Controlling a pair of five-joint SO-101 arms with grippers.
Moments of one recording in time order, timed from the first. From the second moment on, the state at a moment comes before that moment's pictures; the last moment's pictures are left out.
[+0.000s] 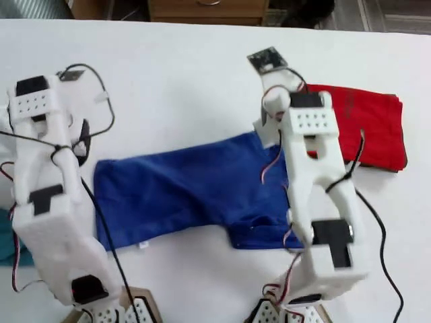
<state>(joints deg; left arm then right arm) -24.1 22.9 -15.6 97.1 -14.4 -8.2 4.0 6.8 68.8 22.7</state>
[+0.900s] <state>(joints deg) -22.9 25.4 12.4 84.9 -26.4 -7.4 6.9 31.1 54.9 22.7</state>
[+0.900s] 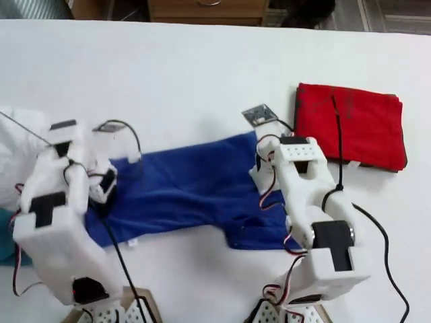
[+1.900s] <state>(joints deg) -23.4 2.2 25.3 73.8 -28.7 -17.3 -29.1 53.5 58.2 26.0</state>
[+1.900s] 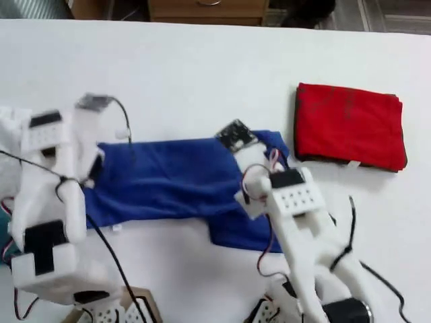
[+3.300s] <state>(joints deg) -25.7 2.1 37.8 56.5 -26.9 -16.6 -48.7 66.1 60.0 35.8</state>
